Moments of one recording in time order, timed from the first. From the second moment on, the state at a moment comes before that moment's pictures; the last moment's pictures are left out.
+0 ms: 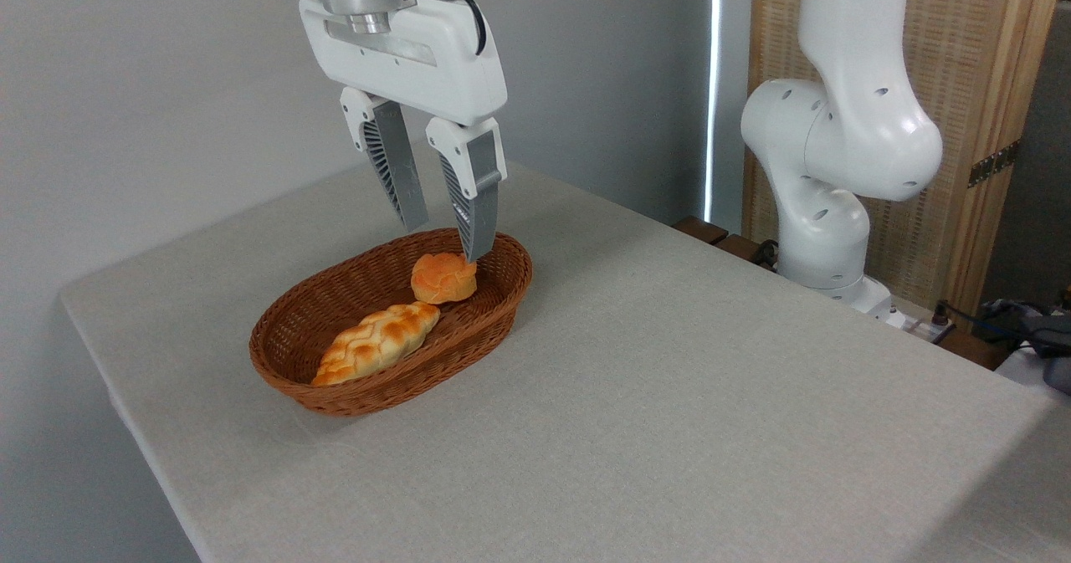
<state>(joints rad) -0.06 -0.03 -0.01 -1.60 -0.02 1.54 0.63</state>
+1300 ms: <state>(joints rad) -0.09 -0.19 -0.11 -1.92 -0.16 1.69 0.61</state>
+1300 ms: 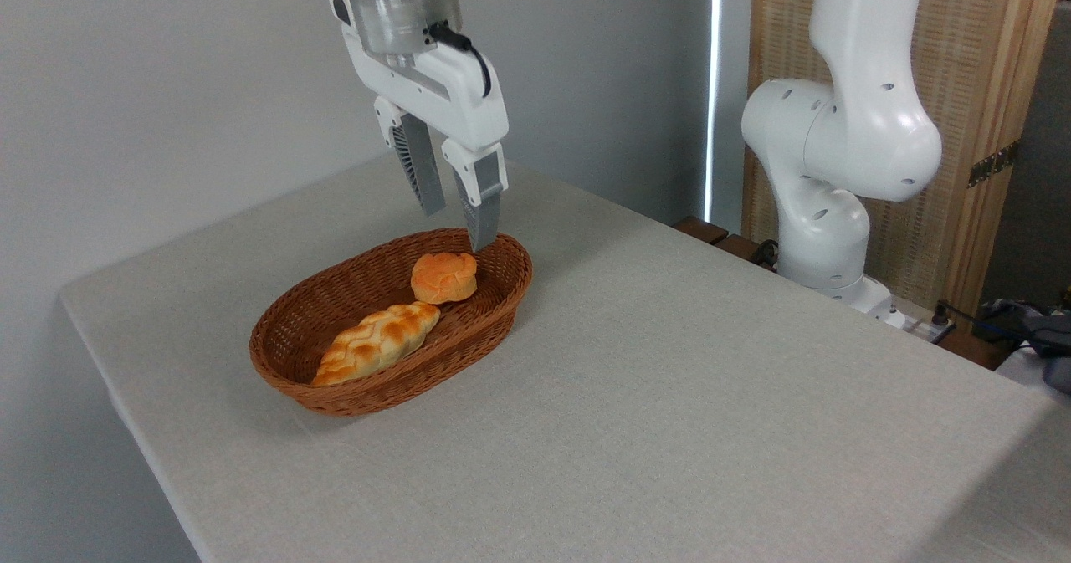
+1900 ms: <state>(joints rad) -0.17 -0.19 -0.17 -2.10 -0.22 1.92 0.54</state>
